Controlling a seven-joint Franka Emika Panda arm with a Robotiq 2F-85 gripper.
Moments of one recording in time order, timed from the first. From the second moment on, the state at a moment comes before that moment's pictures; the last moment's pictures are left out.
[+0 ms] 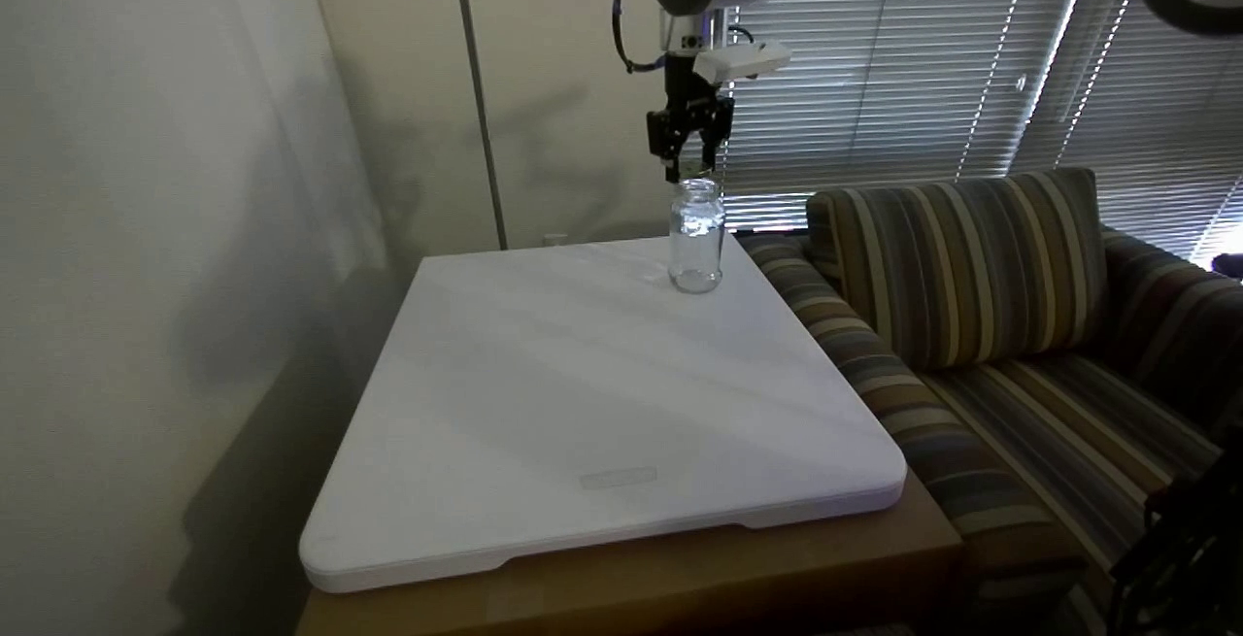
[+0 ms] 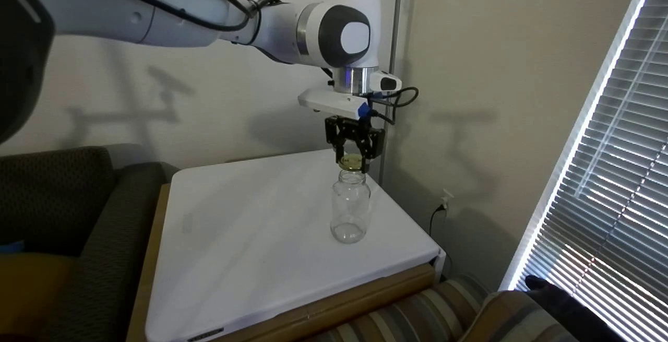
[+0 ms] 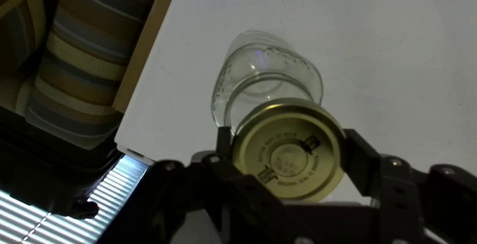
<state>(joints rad) -0.08 1.27 -0.05 -0.51 0.00 1.80 0.00</state>
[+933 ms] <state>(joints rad) 0.01 1.26 -0.05 -0.48 -0.05 1.78 -0.04</state>
